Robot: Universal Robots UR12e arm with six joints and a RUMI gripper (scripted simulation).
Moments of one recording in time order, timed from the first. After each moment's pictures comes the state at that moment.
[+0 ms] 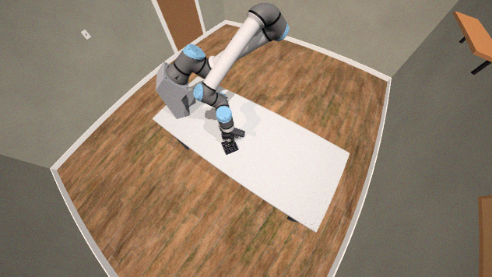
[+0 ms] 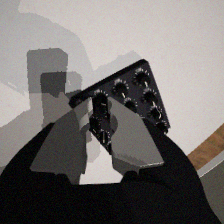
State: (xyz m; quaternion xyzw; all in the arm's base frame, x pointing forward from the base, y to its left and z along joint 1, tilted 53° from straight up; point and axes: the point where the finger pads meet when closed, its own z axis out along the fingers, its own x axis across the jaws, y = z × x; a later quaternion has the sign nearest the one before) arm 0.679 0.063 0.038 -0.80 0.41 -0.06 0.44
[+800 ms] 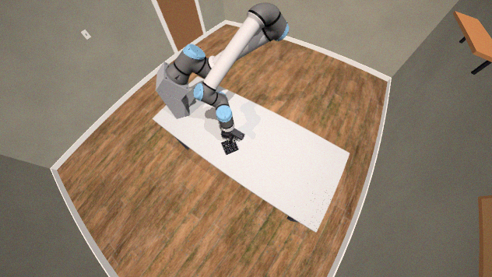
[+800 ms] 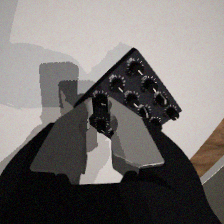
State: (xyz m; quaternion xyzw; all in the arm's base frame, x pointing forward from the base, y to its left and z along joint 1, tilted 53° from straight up) arm 0.680 0.063 0.038 -0.73 0.51 0.00 0.44
